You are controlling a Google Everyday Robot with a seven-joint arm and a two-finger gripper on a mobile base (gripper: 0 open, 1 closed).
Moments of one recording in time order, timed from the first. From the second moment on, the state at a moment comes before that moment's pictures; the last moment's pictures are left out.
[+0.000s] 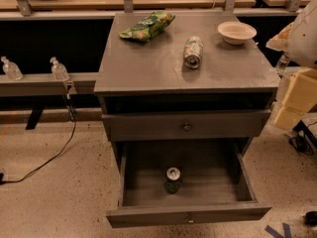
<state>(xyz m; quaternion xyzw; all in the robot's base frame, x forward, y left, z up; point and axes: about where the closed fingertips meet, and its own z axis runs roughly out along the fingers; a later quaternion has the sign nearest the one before) 0.438 -0.213 0.989 -0.60 0.78 -0.05 0.18</state>
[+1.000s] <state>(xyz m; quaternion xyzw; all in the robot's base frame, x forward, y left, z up) 0.426 -0.168 0.910 -0.60 0.76 0.03 0.26</state>
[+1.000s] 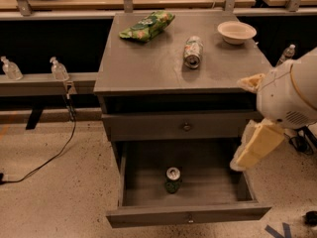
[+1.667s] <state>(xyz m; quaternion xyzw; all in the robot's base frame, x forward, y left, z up) 0.424 -0.166 0.905 -0.59 0.76 0.04 0.27</state>
